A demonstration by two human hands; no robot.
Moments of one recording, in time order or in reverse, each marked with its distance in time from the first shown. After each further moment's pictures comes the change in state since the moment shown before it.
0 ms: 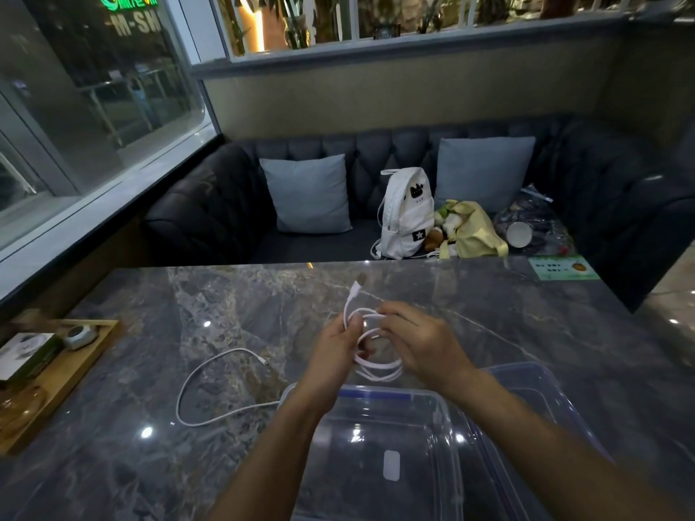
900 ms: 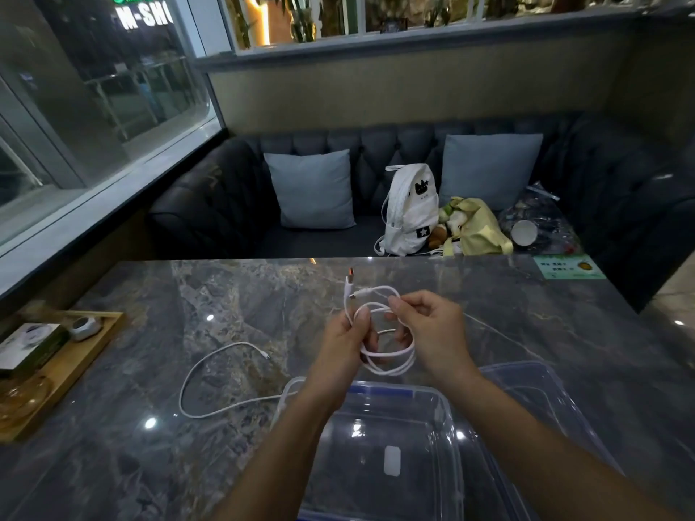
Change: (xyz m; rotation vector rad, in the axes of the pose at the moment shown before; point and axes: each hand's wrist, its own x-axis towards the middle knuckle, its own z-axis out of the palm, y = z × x) left_hand -0.004 0.002 0.005 0.016 -0.002 0.123; right_hand 0.011 -0.016 -0.002 0.826 0.205 0.854
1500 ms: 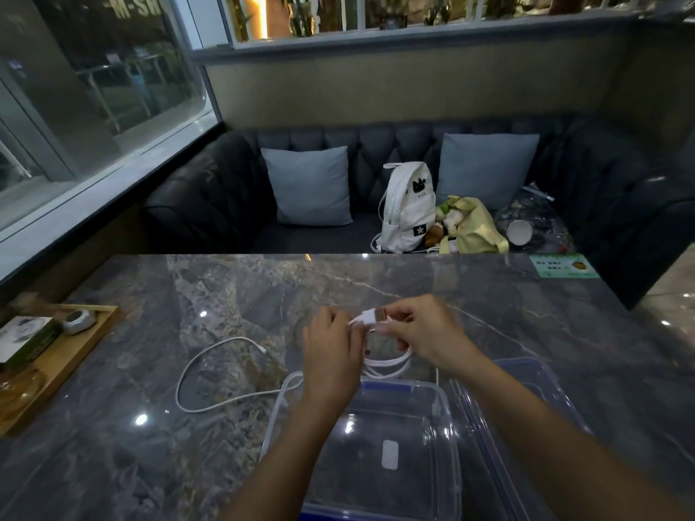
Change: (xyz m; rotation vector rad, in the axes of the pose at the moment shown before) left_hand -0.012 -0.008 -0.004 0.856 0.315 0.301; right_hand 0.009 -0.005 -0.005 -0.505 -0.345 -0.011
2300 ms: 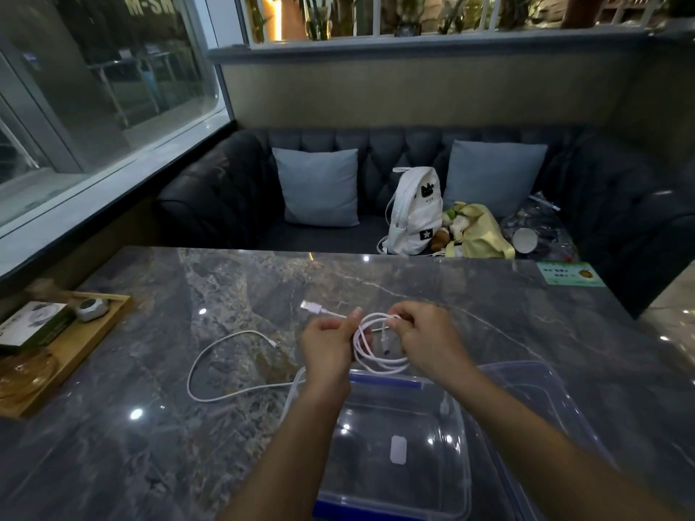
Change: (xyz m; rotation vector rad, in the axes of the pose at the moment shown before) left_hand 0.004 -0.001 -0.014 -0.965 0.101 -0.806; right_hand -0.011 -0.012 0.027 -0.196 0.167 -0.060
